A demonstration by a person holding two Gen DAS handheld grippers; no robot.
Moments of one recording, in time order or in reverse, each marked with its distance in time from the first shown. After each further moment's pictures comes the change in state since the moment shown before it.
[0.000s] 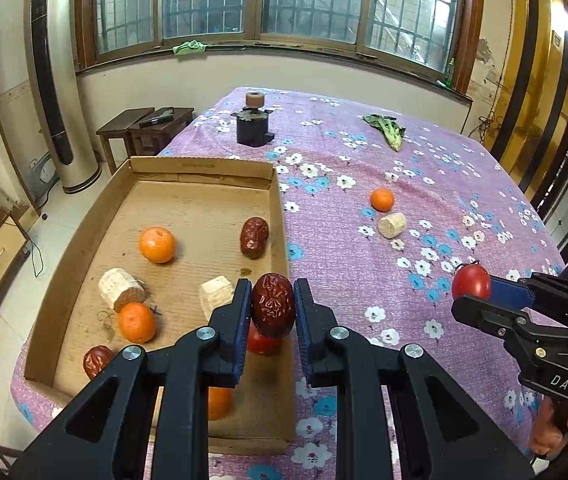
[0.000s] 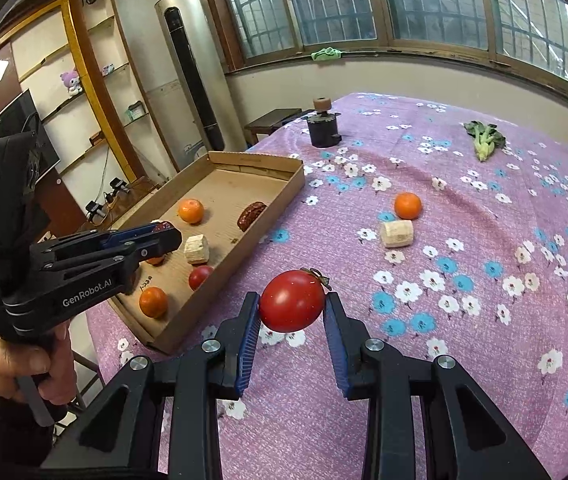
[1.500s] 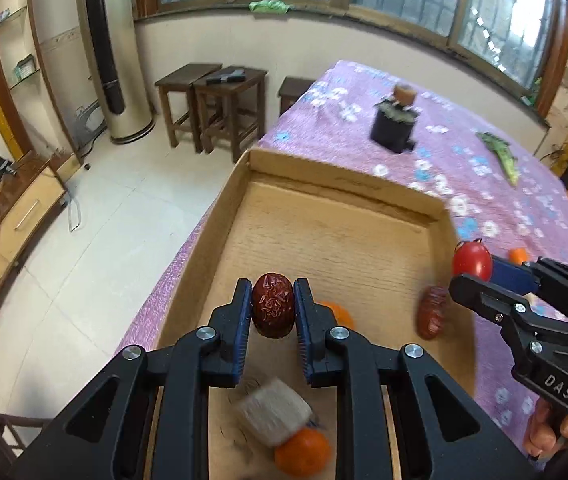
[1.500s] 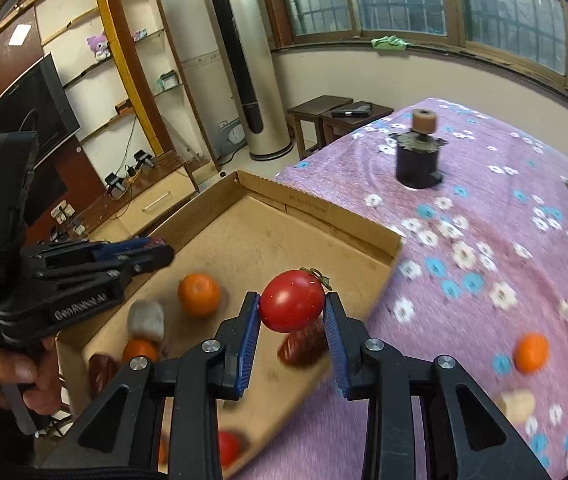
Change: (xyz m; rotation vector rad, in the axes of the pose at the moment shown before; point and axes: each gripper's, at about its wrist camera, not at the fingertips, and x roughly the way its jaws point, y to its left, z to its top) left arm 0.093 0.129 0.057 -0.165 0.149 0.172; right arm 0.169 0.053 0.113 -0.142 0.092 0.107
